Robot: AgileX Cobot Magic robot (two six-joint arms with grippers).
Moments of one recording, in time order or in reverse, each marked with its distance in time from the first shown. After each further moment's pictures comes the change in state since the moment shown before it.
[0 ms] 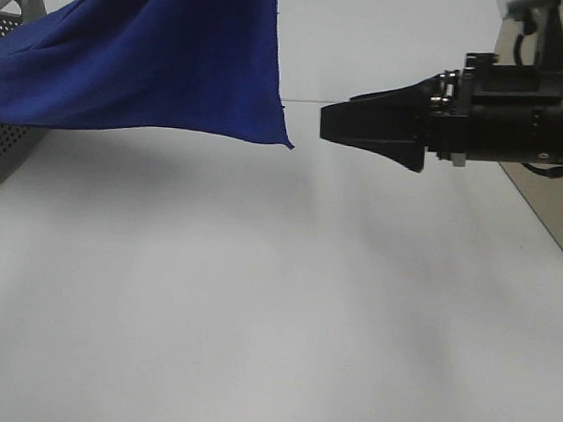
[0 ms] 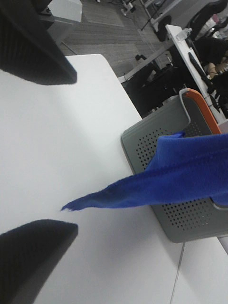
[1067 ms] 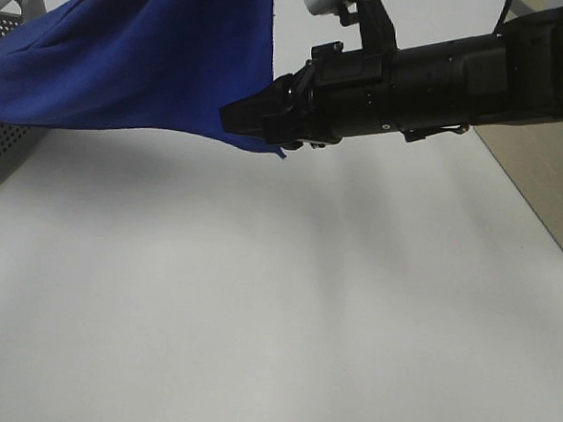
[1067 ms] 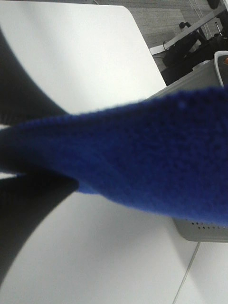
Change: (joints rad) left arm 0.000 0.000 0.000 -0.007 0.000 0.000; right arm 0.264 0.205 -0.271 0.001 -0.311 0.029
